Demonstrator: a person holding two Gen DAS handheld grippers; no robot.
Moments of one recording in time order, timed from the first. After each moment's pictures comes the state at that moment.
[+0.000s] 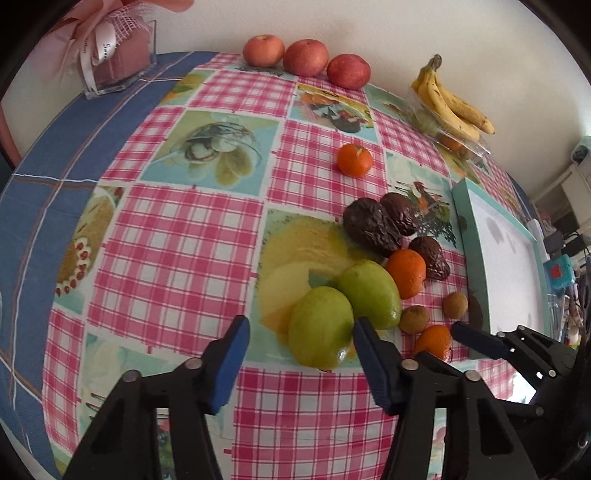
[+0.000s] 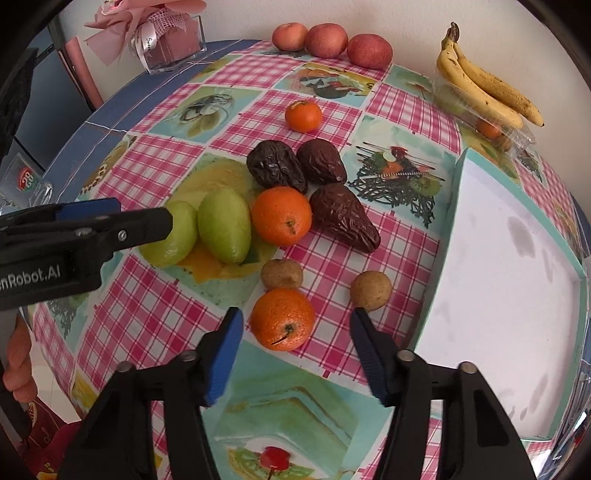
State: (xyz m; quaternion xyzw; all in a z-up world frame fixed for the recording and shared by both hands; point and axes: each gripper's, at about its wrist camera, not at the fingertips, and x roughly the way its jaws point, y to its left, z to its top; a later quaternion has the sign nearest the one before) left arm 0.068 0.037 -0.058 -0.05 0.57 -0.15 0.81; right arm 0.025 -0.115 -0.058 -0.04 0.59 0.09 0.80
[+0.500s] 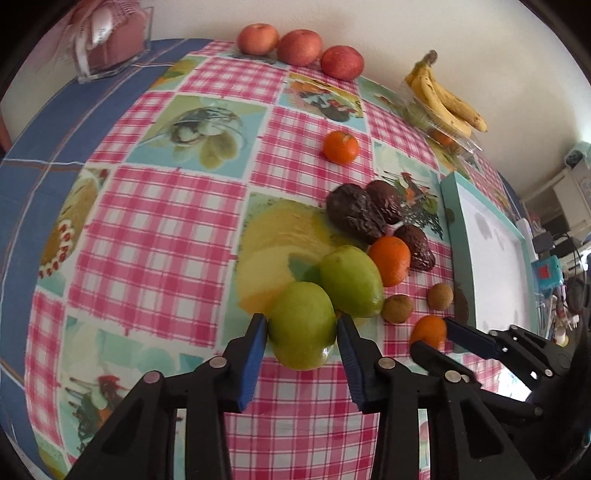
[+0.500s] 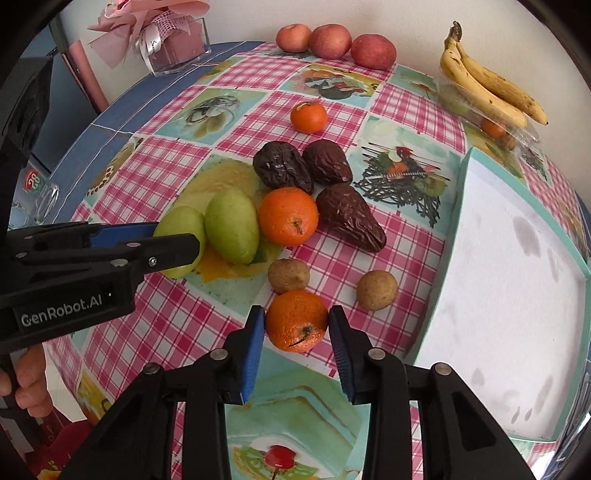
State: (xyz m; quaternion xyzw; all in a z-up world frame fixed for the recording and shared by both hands) left arm 0.062 0.036 -0.058 -0.08 0.58 -0.16 0.80; right arm 0.023 -0.114 -0.054 -0.03 0.59 0.10 0.80
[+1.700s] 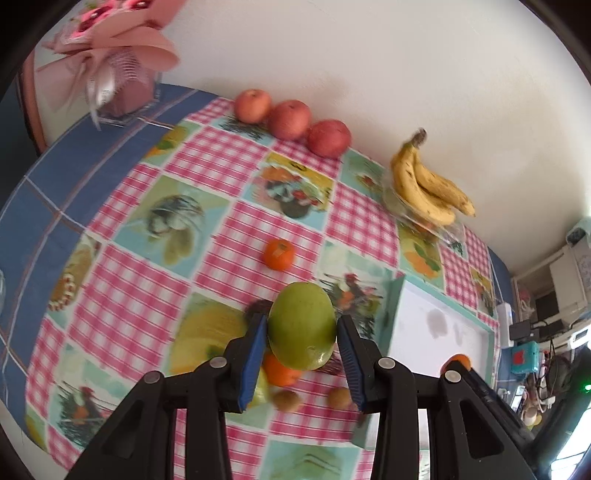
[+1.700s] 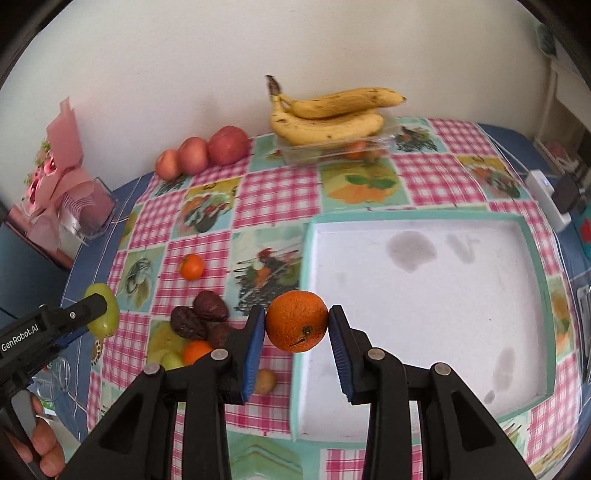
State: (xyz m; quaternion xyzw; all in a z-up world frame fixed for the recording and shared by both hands) left arm 0.106 -0.030 0.026 -0.14 0.53 -0.10 0.83; right arm 0.049 -0.250 0.022 0.17 0.51 -0.07 0.84
